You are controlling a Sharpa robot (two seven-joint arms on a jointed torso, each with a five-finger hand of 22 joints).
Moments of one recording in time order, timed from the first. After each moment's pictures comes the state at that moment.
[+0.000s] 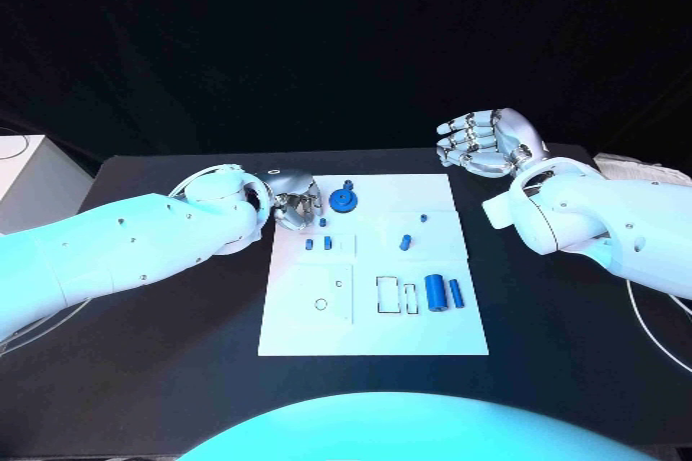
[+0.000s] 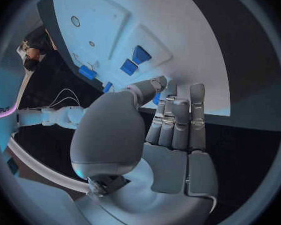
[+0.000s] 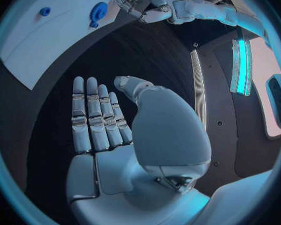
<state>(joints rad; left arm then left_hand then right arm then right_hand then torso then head) 1.19 -0.68 -0.08 1.29 -1.48 -0.11 -0.07 1.35 -0.22 0.72 -0.08 0.06 0.93 0.15 0.21 0.27 1.18 0.08 0.26 0.13 1.13 0.02 1.38 0.67 0.17 0.90 0.12 1.09 0.85 1.28 -0.88 -0.16 1.50 -0.57 -0.64 0.24 1.38 -0.22 0.53 0.05 0.36 0.83 0.21 0.31 0.19 1.06 0.16 0.18 0.06 1.14 0.10 0.13 0.39 0.17 1.04 0.20 0.11 0.39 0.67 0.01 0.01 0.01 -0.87</state>
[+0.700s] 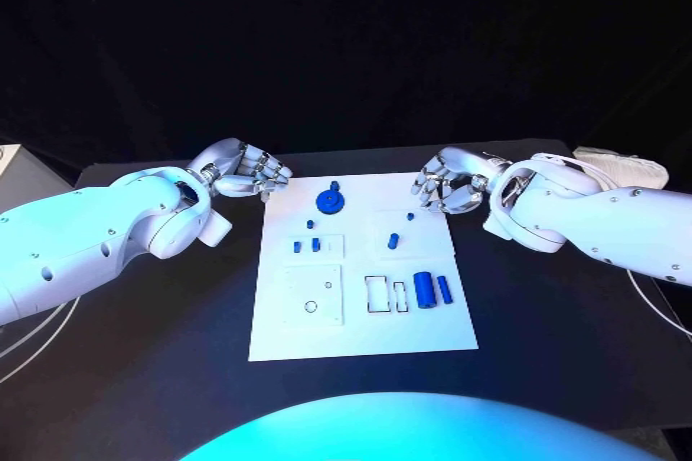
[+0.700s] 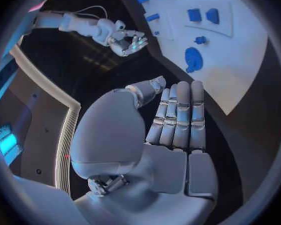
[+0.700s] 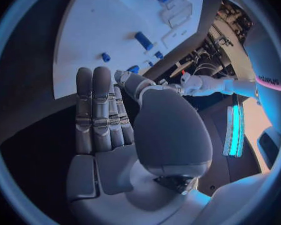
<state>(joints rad) 1.19 -0.85 -0.03 1.39 -0.62 -0.20 0.16 1.34 -0.21 0.68 -0.05 0.06 0.93 0.19 0.20 0.26 1.04 0.14 0.29 0.12 0.93 0.07 1.13 0.38 0.17 0.82 0.16 0.96 0.77 1.26 -0.88 -0.16 1.46 -1.29 -0.29 -0.01 1.35 -0.24 0.50 -0.03 0.27 1.01 0.16 0.24 0.16 1.24 0.08 0.07 0.07 1.46 -0.01 0.54 0.68 0.17 1.17 0.09 0.58 0.79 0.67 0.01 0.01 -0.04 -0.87</state>
